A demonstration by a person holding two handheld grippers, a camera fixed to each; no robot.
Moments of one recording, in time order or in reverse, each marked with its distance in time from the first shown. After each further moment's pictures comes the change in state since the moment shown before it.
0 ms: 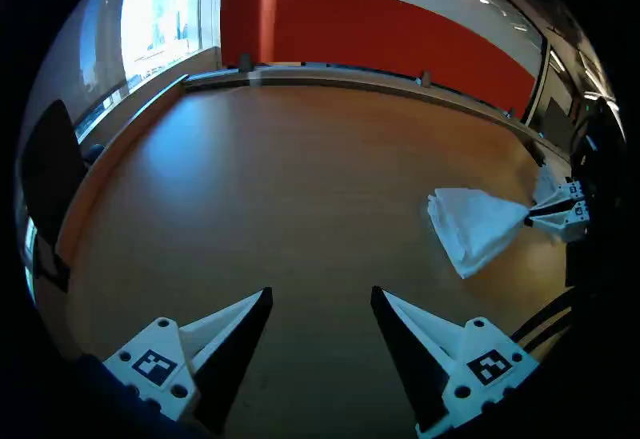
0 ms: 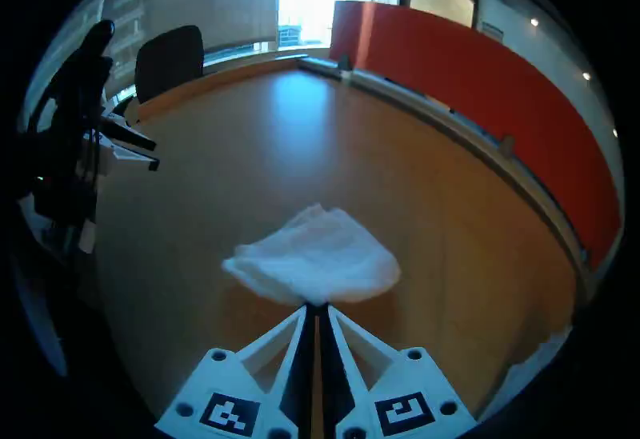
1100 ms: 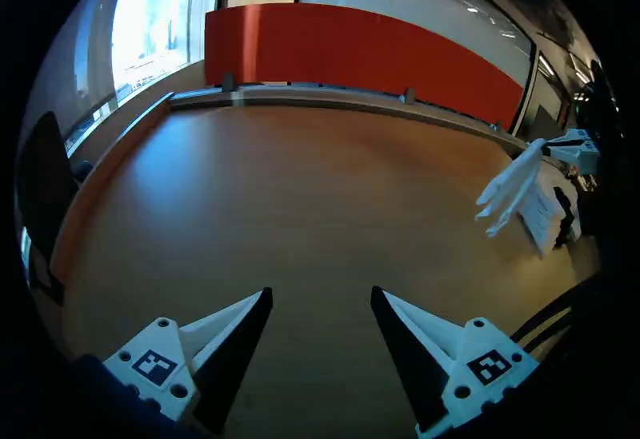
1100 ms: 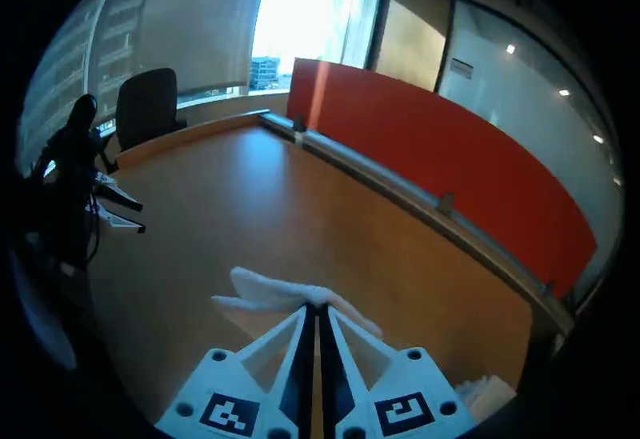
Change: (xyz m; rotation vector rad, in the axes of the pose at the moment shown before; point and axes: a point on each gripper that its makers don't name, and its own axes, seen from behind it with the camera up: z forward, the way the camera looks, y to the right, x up) left arm 0.037 0.029 0.003 -0.054 0.059 0.014; right arm 0.082 0.105 -0.092 -0.142 0.150 0.006
